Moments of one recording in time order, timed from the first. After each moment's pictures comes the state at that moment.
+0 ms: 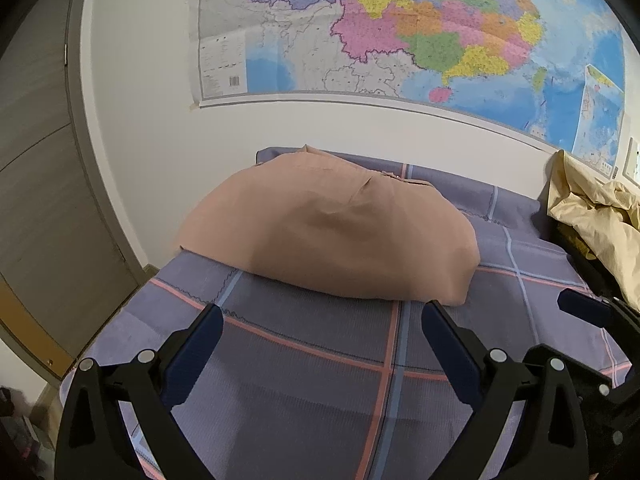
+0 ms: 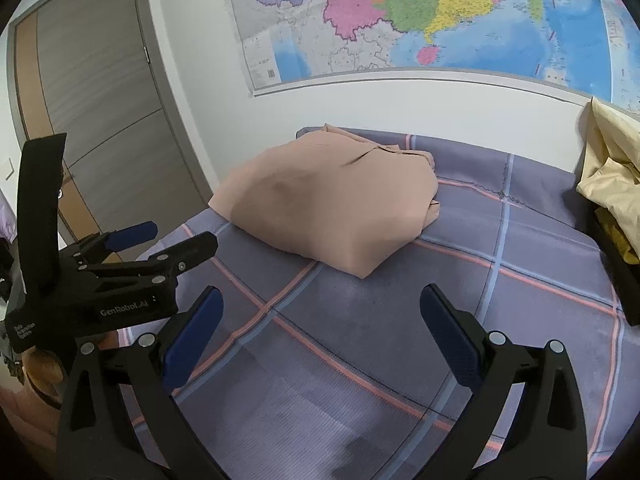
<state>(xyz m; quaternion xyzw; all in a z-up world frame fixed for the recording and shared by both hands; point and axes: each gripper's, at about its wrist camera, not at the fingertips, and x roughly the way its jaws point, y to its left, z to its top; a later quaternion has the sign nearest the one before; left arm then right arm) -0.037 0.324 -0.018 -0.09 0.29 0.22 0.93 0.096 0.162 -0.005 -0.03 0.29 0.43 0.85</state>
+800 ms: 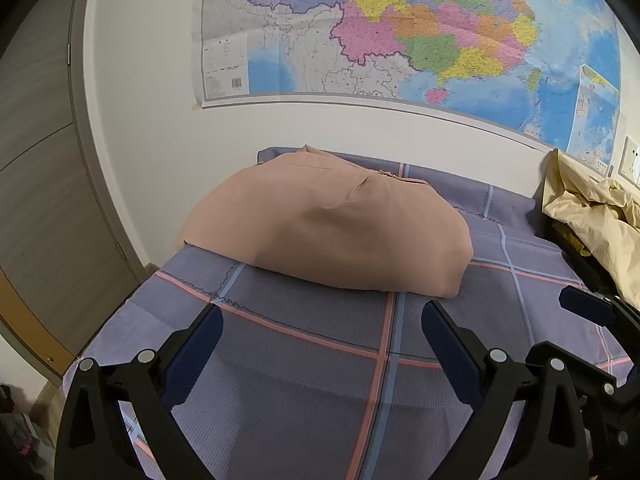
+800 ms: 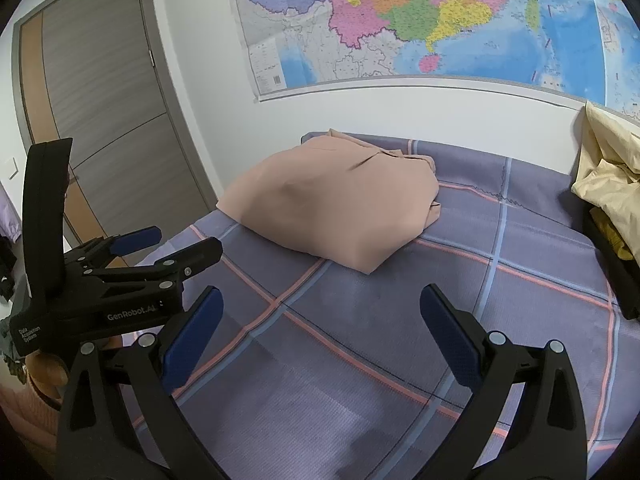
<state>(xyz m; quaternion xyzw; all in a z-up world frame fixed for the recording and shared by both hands) -0.048 0.315 -0.017 -0.09 0.29 0.22 0.93 0.082 0.154 0.001 -0.03 0.28 0.44 0.86</state>
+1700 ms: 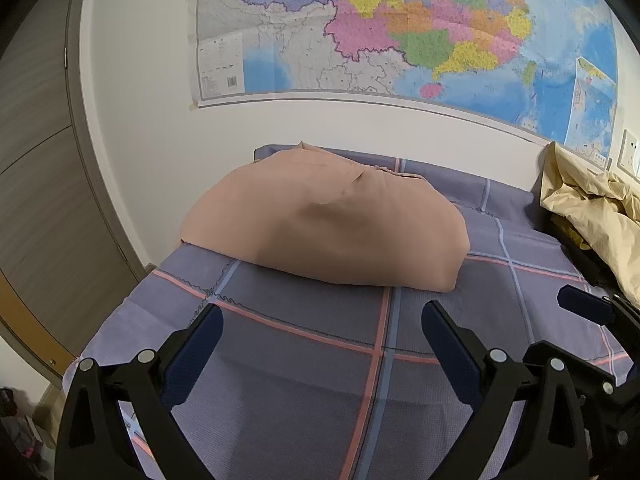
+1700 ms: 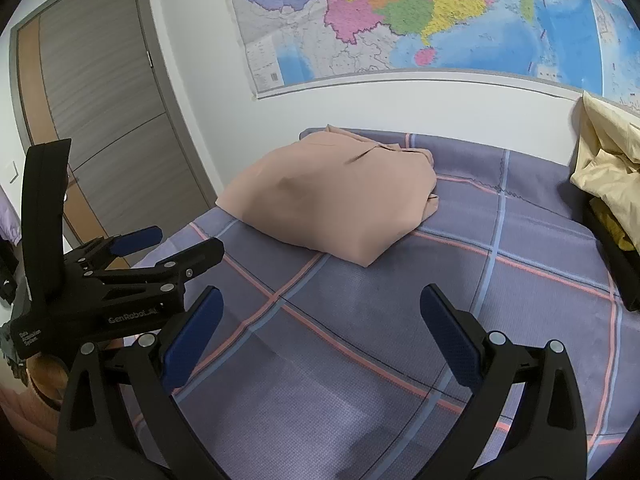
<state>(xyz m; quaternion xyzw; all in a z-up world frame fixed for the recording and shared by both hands) -0.047 0.309 -0.020 -0.08 0.30 0.22 0.93 0.084 0.151 -0.002 -0.02 0.29 0.43 0.85</state>
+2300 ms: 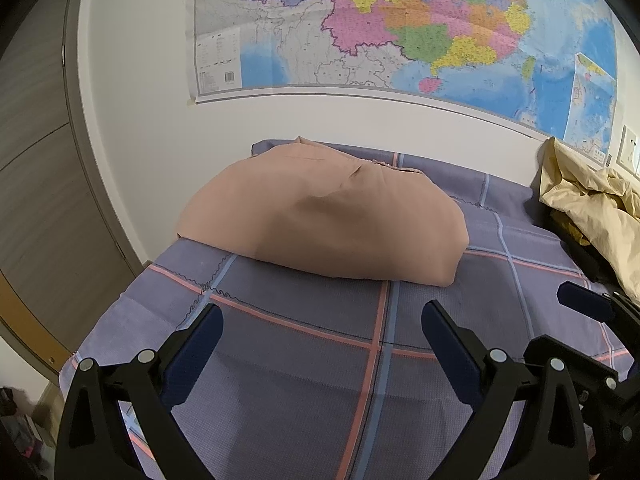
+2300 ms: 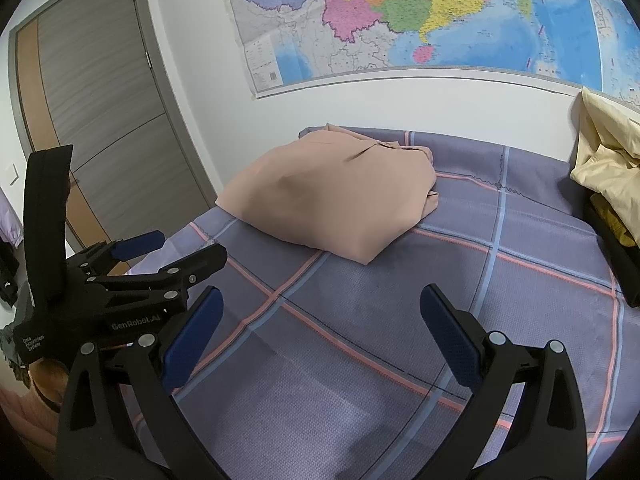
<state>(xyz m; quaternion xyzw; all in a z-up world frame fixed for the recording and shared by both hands) -0.046 0.305 -0.025 -0.08 0.30 0.21 0.93 0.084 0.149 -0.003 -0.02 0.29 0.43 0.85</state>
